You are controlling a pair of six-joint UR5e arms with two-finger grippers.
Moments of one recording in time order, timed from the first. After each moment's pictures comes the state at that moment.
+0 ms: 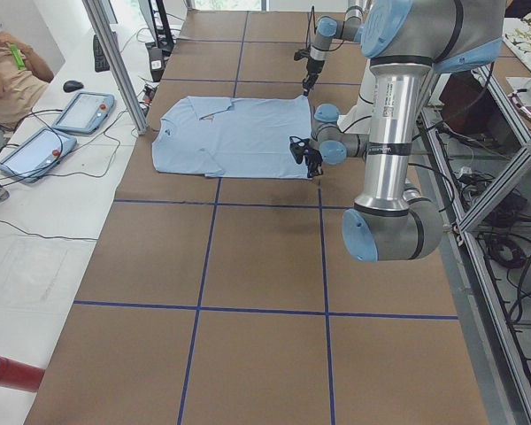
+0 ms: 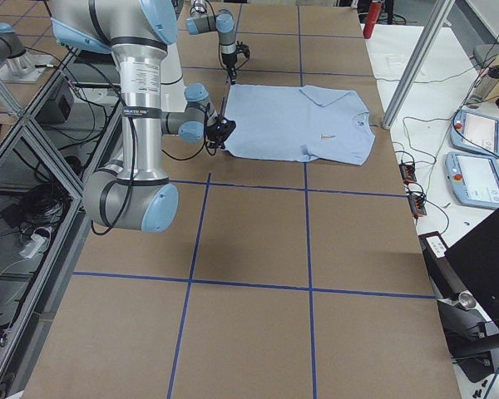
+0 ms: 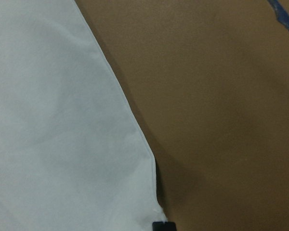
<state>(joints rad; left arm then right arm) -0.22 -1.69 -2.04 -1.82 -1.64 -1.79 0.16 -1.56 2.12 -1.20 1.47 2.01</state>
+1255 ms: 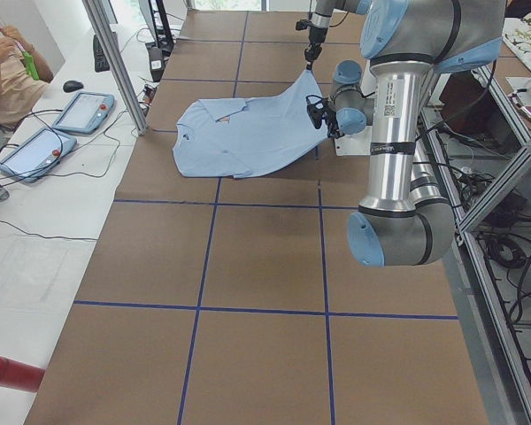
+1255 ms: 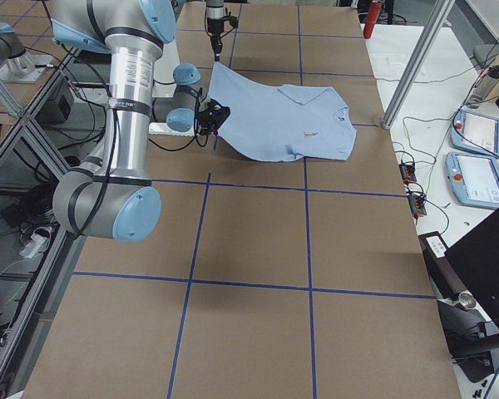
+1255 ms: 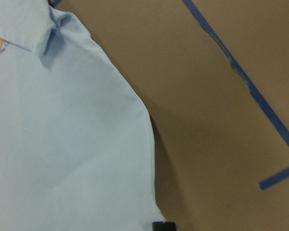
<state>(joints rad) -0.23 -1.65 -2.40 -1.74 -1.72 -1.82 0.26 -1.72 2.37 -1.20 1.57 1.98</state>
